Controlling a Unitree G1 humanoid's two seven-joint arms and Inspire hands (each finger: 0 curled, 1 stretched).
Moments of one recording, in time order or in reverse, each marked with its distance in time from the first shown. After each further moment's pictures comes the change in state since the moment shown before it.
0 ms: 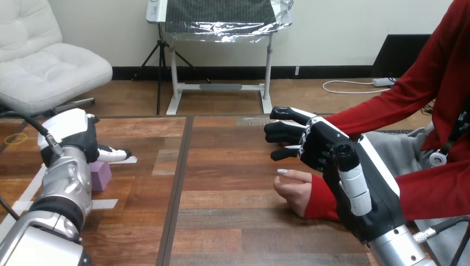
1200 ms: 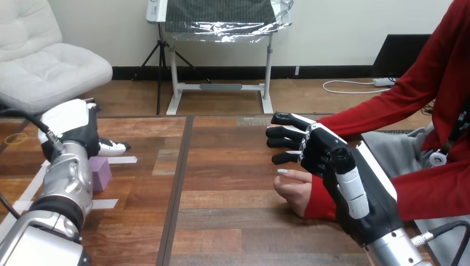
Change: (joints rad) left arm -0.001 0.000 0.006 -0.003 0.008 -0.030 0.072; right arm 0.000 0.001 0.000 0.031 -0.008 -0.006 -0.004
